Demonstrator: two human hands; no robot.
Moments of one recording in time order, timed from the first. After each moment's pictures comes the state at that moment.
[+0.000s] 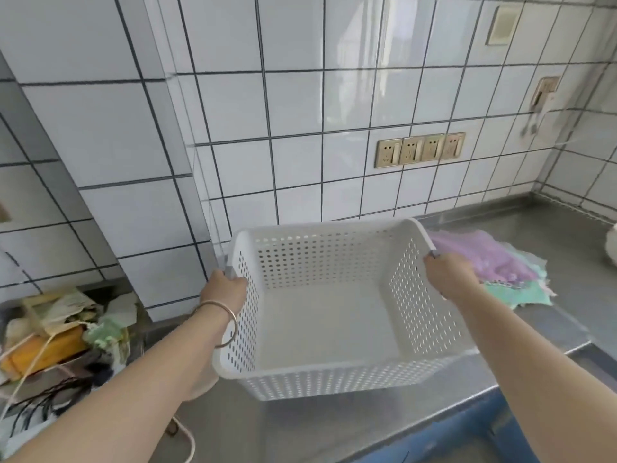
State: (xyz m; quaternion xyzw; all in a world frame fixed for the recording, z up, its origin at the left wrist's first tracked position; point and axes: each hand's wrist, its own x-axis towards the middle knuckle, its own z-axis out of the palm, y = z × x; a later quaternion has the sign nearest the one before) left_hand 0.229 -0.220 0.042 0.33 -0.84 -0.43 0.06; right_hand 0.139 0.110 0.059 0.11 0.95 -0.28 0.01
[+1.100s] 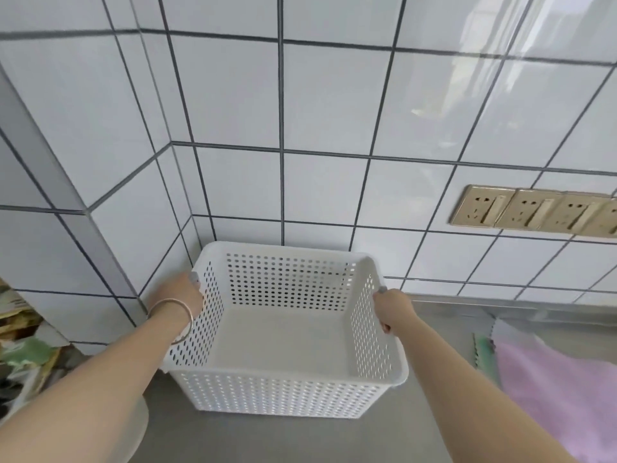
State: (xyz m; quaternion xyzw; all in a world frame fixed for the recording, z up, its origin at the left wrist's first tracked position) left_hand 0.008 -0.300 -0.006 0.47 -0.87 -0.17 0.03; right_hand -0.165 -0.013 0.000 -0.05 0.94 -0.26 0.23
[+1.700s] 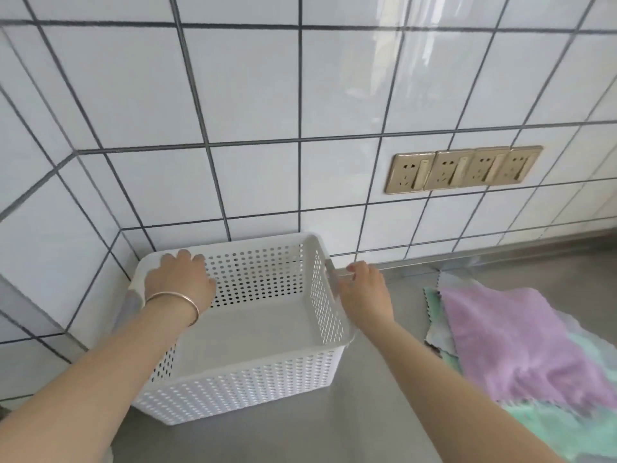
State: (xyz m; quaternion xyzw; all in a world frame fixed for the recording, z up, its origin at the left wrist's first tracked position) left_hand -0.036 -0.235 0.046 0.28 -0.95 0.09 -0.03; right_hand -0.134 0.012 -0.004 -0.09 0.94 -0.34 0.01
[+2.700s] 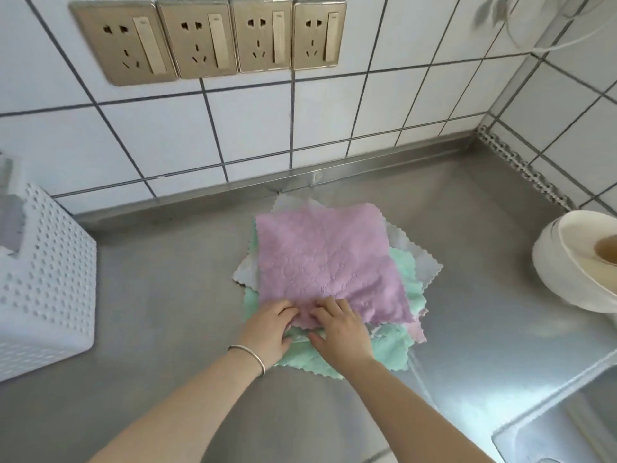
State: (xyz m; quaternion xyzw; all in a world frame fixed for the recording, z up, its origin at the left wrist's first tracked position) left_hand -0.134 0.237 -0.174 -0.09 -0.96 -0.23 -0.12; right_hand -0.151 0.402 -0.174 -0.20 0.97 -0.12 0.07
